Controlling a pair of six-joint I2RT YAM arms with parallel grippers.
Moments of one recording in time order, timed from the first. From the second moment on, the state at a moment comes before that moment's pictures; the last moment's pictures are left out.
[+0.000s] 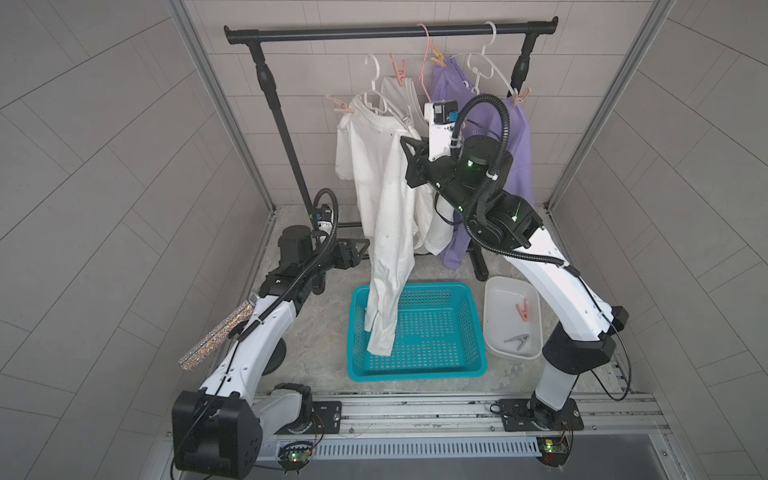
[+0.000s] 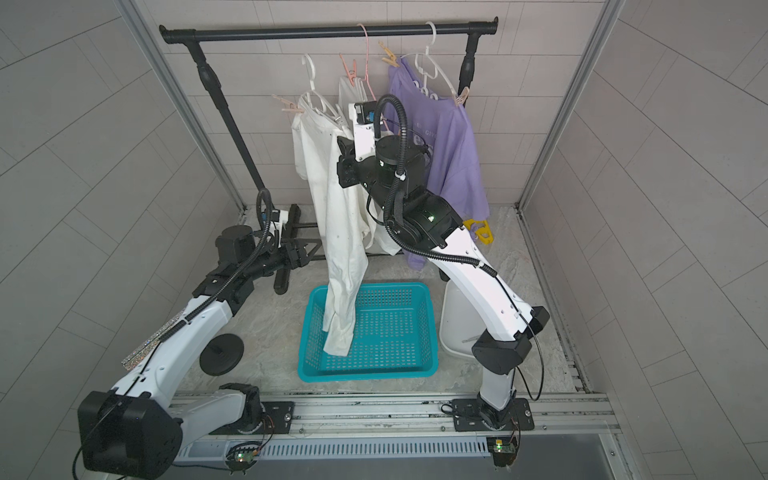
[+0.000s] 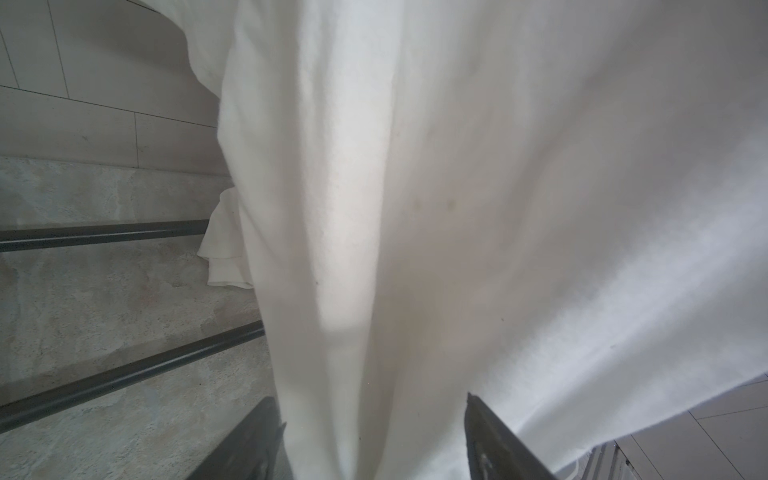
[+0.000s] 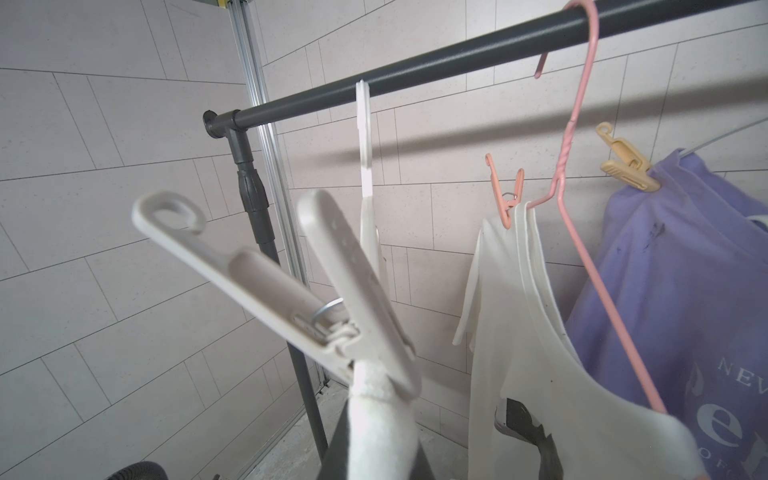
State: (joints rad) left arm -0.12 1.14 0.91 -0.11 0.59 -0.35; right arm 0.76 1.79 2.35 -0.41 0.25 0.11
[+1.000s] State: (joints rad) left arm -0.12 1.14 0.88 -0.08 0.60 -0.37; right arm 0.76 1.99 2.48 -0.08 0.33 -0.05
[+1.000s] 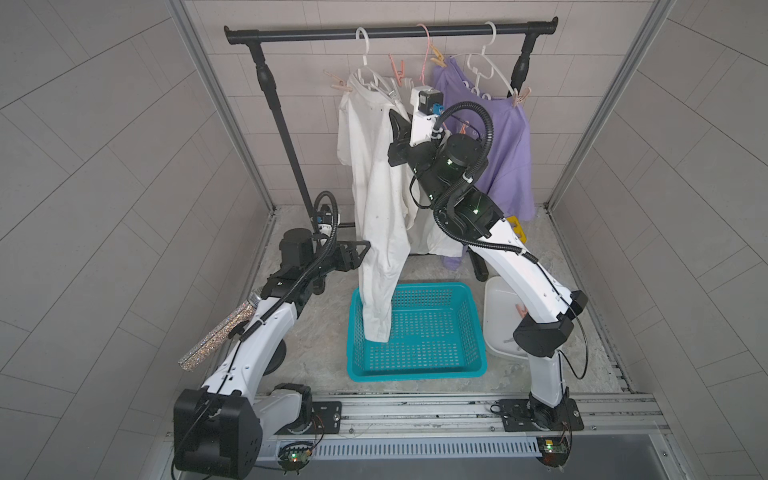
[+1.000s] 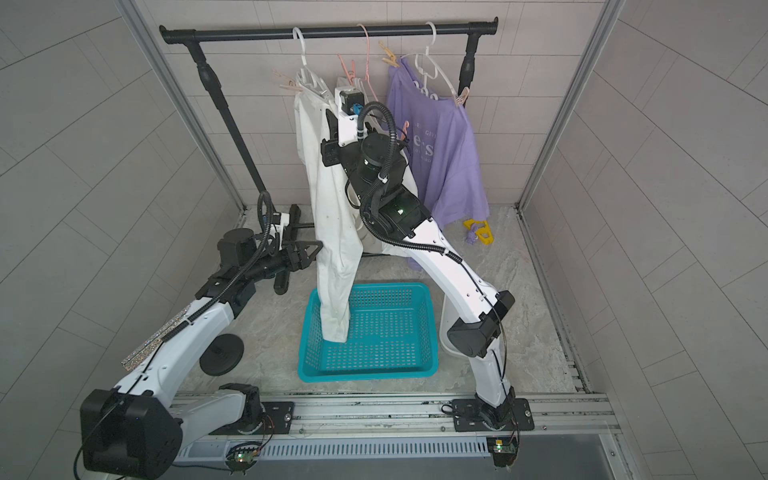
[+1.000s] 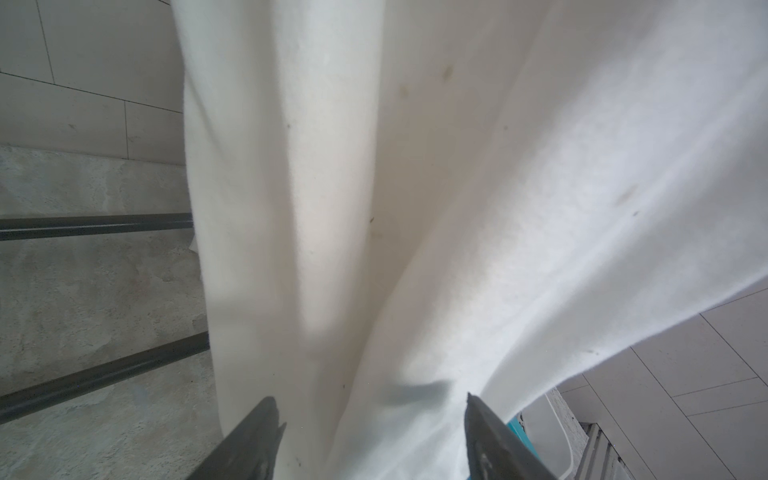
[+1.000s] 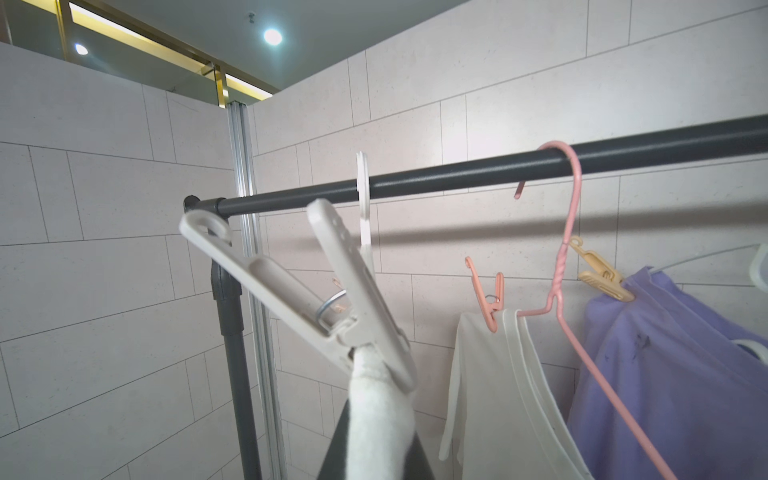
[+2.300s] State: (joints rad) left arm -0.12 1.15 0.88 -0.08 0.61 -0.37; right arm 0.70 2.02 2.43 0.07 0.40 -0.06
